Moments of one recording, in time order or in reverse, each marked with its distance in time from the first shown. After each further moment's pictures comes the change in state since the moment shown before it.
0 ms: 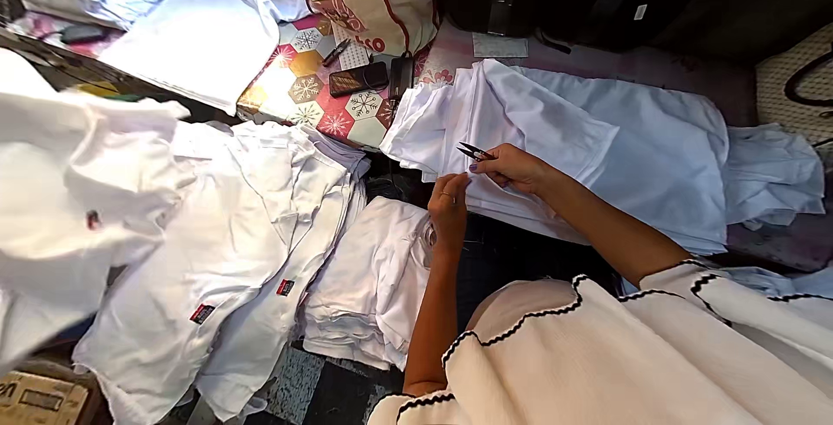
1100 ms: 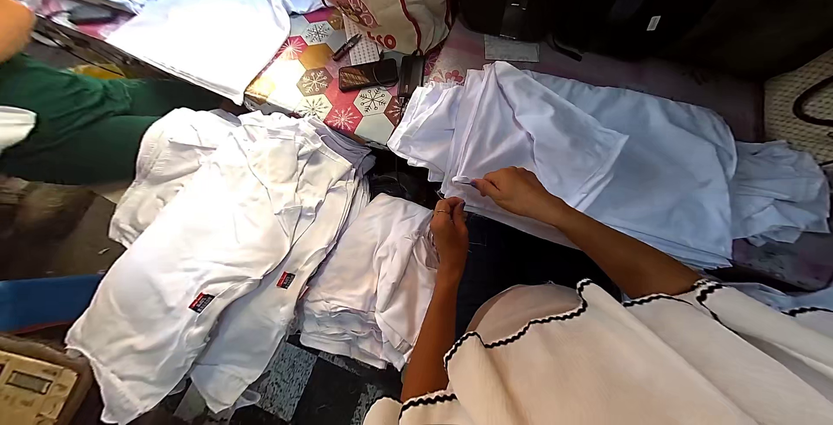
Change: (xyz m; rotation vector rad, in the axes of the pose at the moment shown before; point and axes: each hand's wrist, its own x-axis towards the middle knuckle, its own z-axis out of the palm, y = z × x) left_hand -0.035 0.006 -0.016 -0.058 -0.040 -0.356; right_hand -0.029 -0.004 0.034 -1.053 0.141 -0.135
